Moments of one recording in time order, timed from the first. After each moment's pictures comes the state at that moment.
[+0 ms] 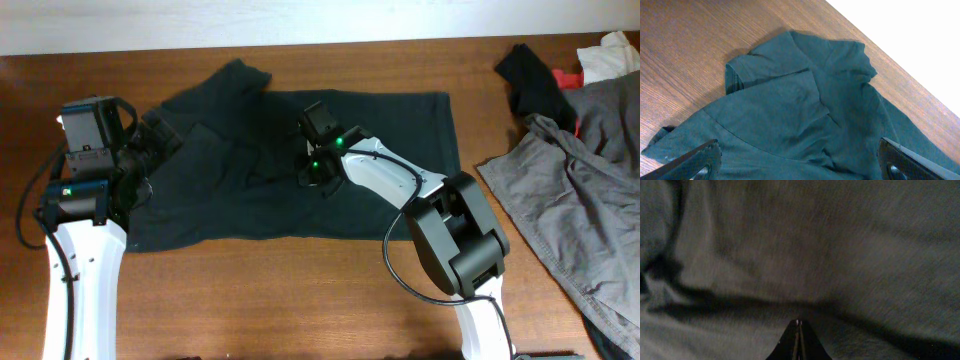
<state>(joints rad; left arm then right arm) 0.11 1.34 1.29 -0.76 -0.05 -0.57 0.56 2.20 1.59 -0.55 -0.16 0.45</state>
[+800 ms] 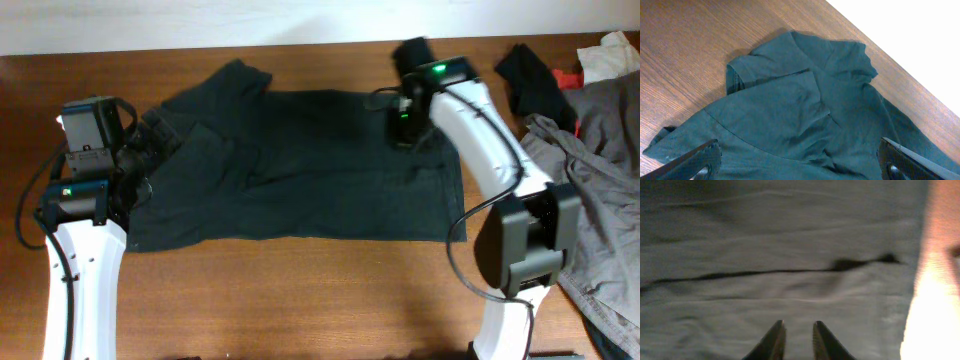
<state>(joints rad) 0.11 1.34 1.29 -0.76 -0.05 -0.57 0.21 2.07 1.87 -1.24 -0.01 0.37</state>
